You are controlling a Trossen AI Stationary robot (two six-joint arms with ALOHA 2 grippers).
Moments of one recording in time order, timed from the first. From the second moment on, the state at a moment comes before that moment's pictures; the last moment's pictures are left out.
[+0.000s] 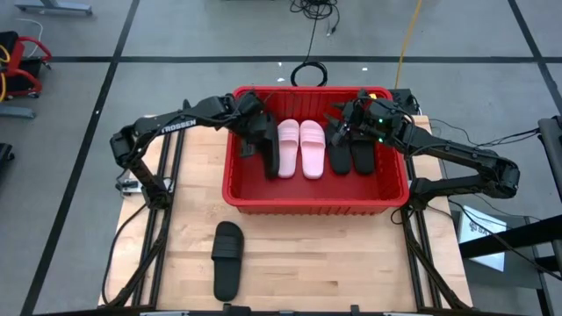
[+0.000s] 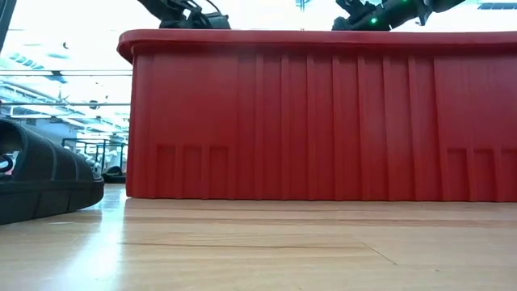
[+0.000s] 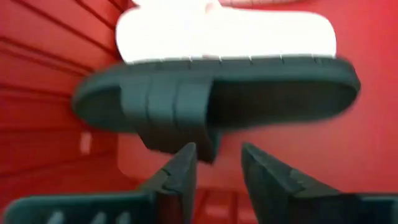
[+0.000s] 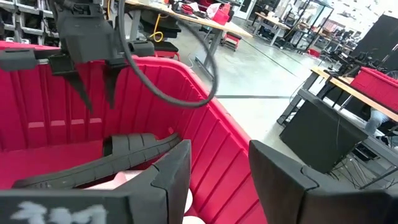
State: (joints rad) left arm 0.52 1.68 1.44 -0.87 0.03 0.49; right arm -0.49 1.10 0.88 0.01 0.13 -0.32
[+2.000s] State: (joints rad) left arm 0.41 1.77 1.17 -0.33 -0.45 0.55; right arm -0.49 1.10 0.82 0.05 0.08 -0.30
